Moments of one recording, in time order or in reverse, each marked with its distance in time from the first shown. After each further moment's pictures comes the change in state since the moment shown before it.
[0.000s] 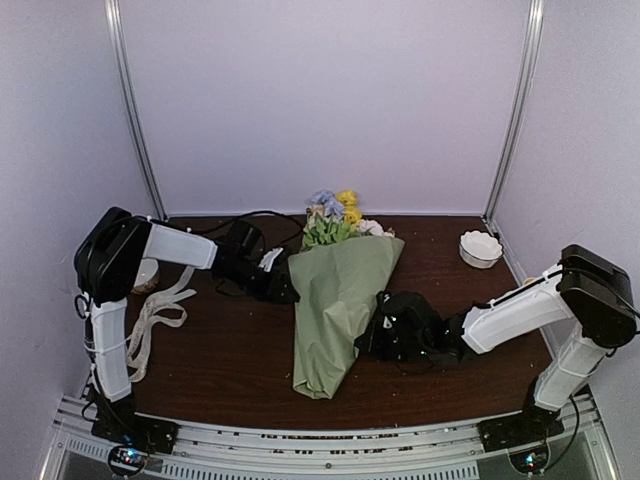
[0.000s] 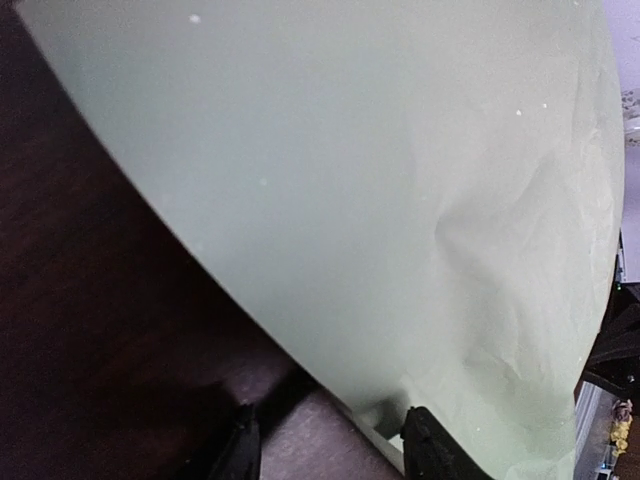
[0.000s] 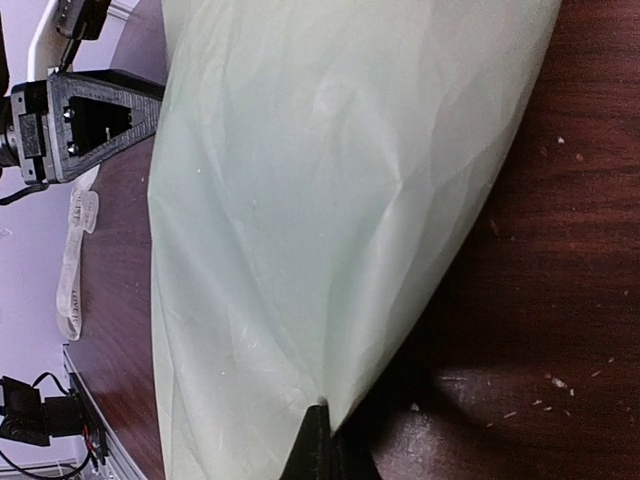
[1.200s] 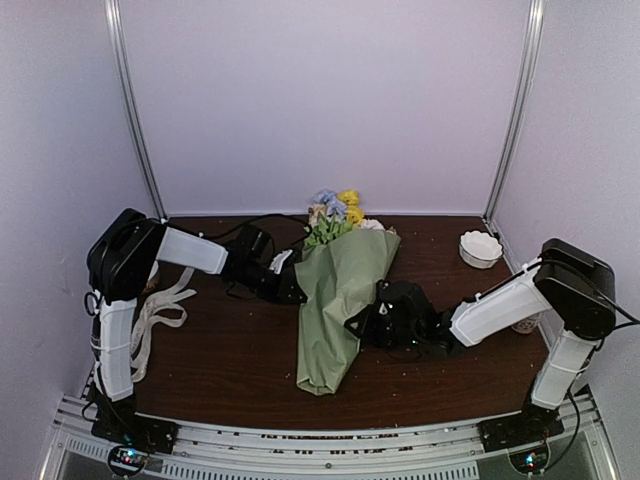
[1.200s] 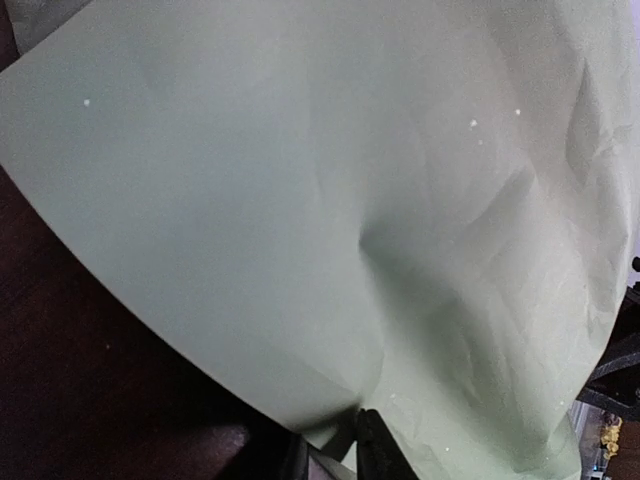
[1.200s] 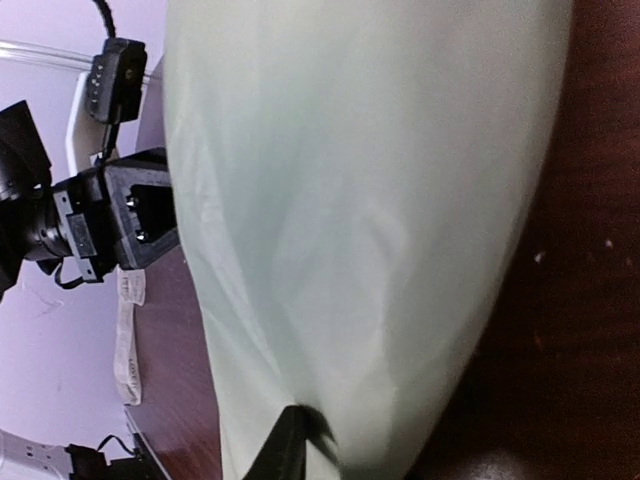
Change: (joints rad) left arm -0.041 0.080 0.031 0.114 0.031 -0.062; right arm -0.064 0.102 0.055 0.154 -0.021 0.108
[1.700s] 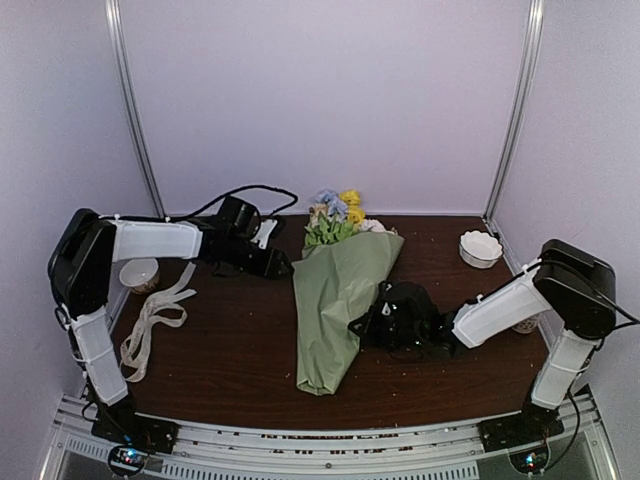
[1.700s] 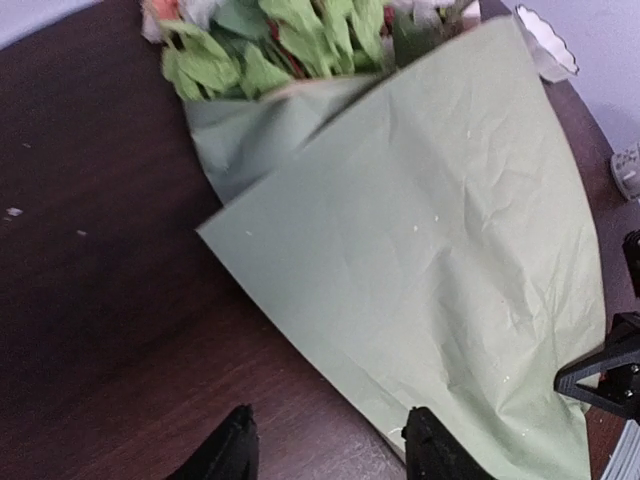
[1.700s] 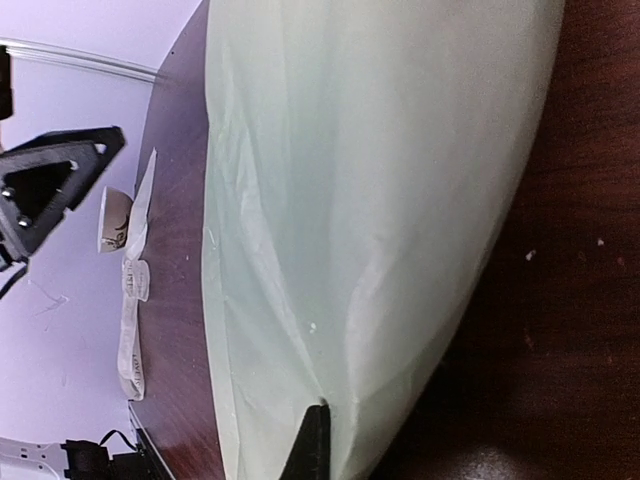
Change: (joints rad) left arm 0.004 -0.241 -0.029 -0.114 -0.280 0.091; right arm -0.015 -0.001 -0.032 0.051 -0.019 0.006
